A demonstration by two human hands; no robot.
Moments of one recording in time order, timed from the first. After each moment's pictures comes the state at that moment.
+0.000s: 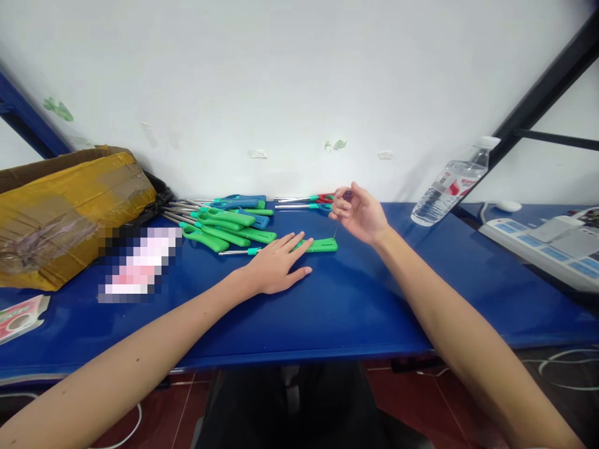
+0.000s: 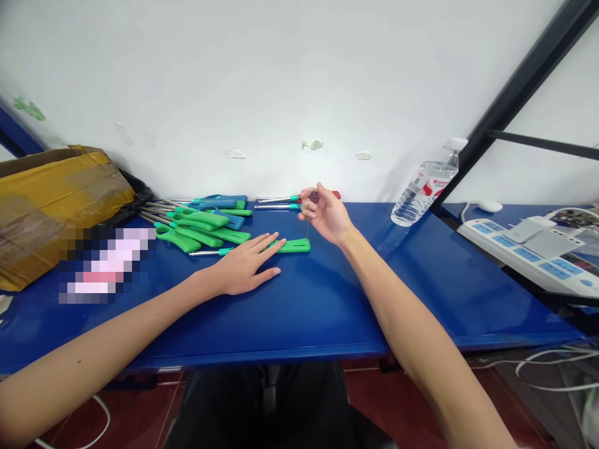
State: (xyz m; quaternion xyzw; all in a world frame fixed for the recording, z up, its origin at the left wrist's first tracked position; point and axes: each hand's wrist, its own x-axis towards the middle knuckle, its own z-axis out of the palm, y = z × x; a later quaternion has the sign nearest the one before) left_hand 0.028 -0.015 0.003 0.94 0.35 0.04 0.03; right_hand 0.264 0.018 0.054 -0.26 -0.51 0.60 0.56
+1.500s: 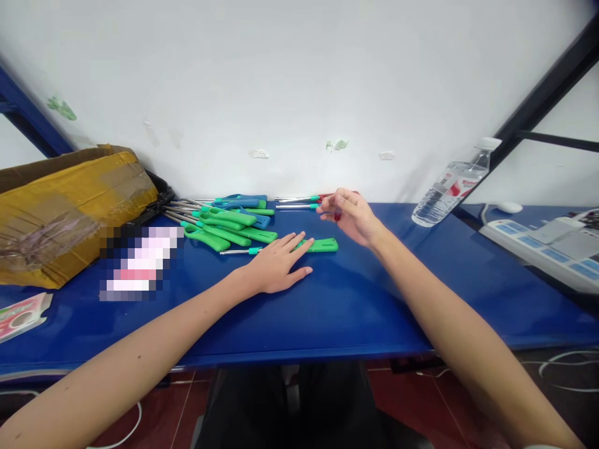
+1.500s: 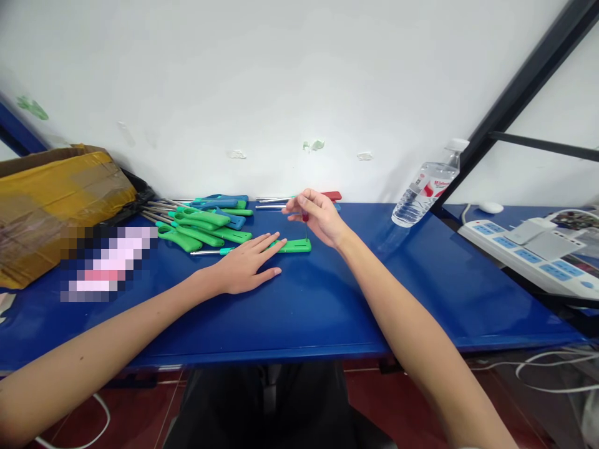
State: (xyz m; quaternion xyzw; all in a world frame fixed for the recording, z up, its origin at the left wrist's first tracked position) left_hand 0.030 -0.016 0.006 0.94 0.35 0.03 0.03; right_hand 0.257 0.014 0.046 -0.27 -0.57 0.54 0.56
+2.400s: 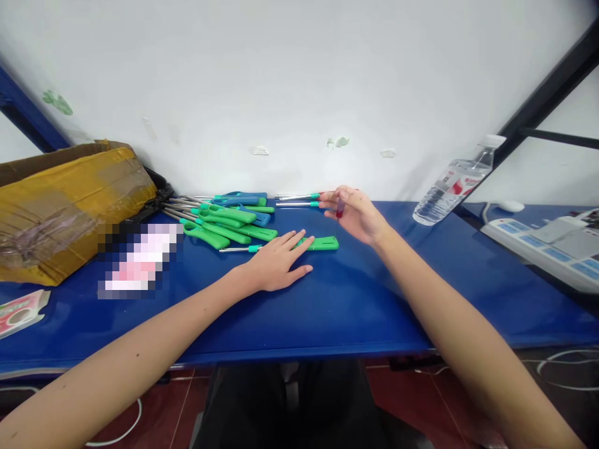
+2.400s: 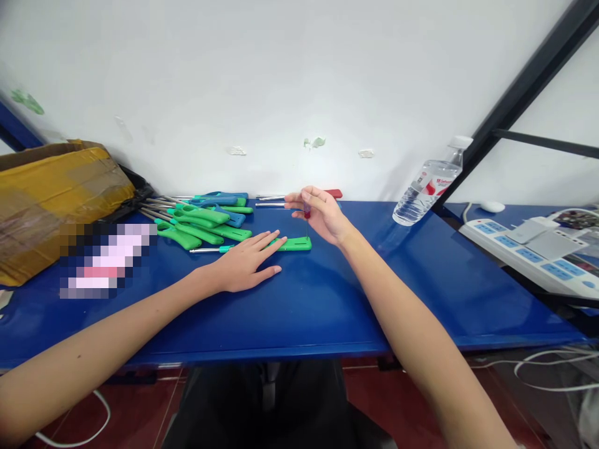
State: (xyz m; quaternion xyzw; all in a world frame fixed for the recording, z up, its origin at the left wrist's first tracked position) left_hand 0.030 -0.017 0.008 0.94 0.35 0.03 0.04; right_hand 0.260 0.011 0.052 -0.27 -0.55 0.57 0.55
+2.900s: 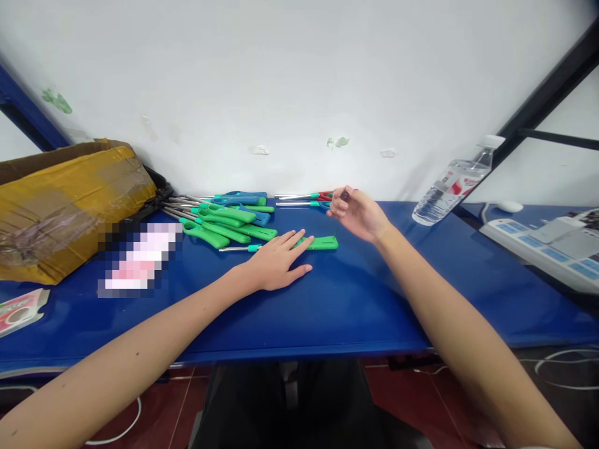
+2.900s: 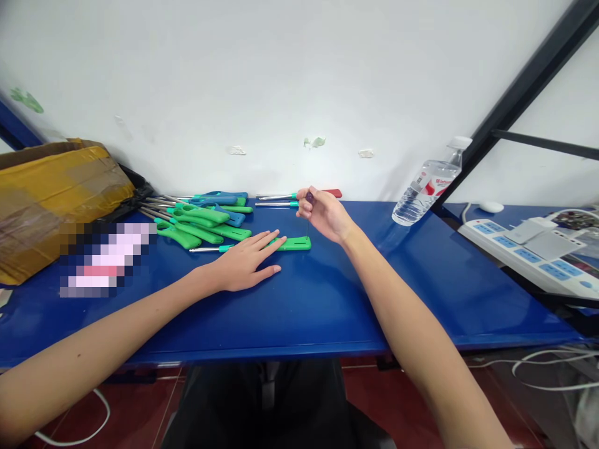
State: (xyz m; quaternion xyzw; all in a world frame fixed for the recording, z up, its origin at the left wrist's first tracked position) left_hand 0.029 -0.016 0.007 0.94 0.35 0.04 0.04; right_hand 0.265 0.015 0.054 -0.28 -0.55 0.58 0.54
